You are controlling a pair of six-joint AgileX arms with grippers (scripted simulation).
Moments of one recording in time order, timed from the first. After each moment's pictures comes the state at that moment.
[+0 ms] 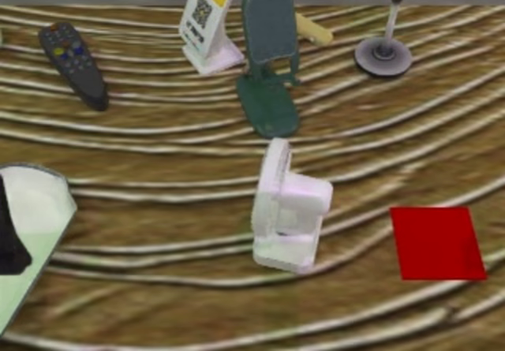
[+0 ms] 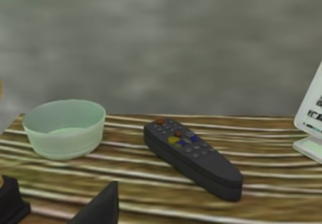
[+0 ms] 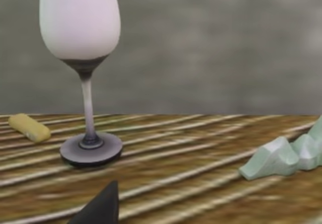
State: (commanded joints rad) left arm 0.00 0.00 0.00 0.00 0.00 0.00; right arm 0.00 0.00 0.00 0.00 0.00 0.00
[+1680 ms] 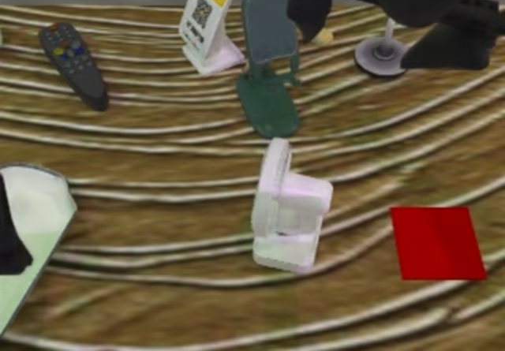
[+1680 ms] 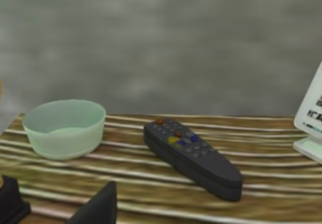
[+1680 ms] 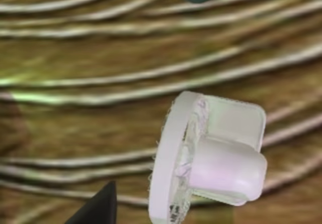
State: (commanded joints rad) left arm 0.00 0.00 0.00 0.00 0.00 0.00; right arm 0.61 1.80 1.96 -1.29 0.01 0.72
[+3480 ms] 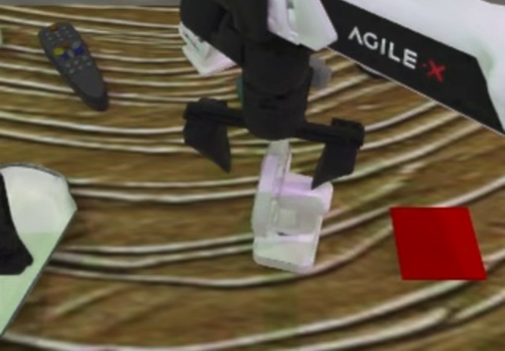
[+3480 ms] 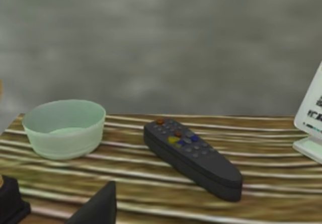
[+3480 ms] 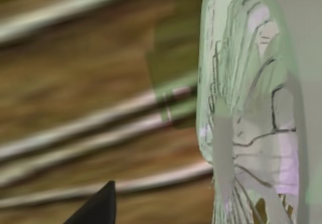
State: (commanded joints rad) left arm 0.00 0.00 0.00 0.00 0.00 0.00; right arm 0.76 2.30 2.17 -1.44 0.00 1.02
